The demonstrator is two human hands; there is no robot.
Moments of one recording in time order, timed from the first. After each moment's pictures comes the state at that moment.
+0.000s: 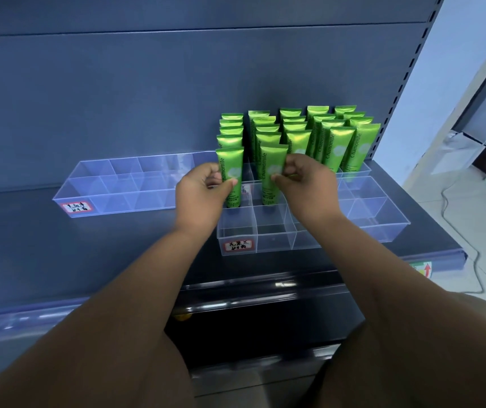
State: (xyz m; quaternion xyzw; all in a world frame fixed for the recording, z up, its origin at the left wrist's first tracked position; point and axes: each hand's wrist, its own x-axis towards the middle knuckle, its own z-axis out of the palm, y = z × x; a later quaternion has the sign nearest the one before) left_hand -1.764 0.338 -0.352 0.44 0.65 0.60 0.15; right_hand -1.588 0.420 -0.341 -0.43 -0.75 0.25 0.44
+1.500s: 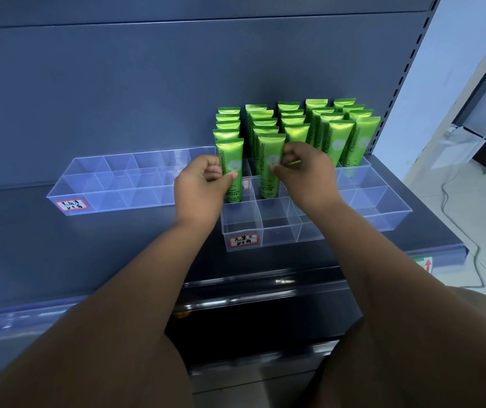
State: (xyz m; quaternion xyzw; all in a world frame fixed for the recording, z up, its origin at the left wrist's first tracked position) left_hand -1.761 0.346 -0.353 0.43 0.66 0.61 0.12; right_hand -1.589 0.431 -0.333 -0.43 -0.75 0.25 0.44
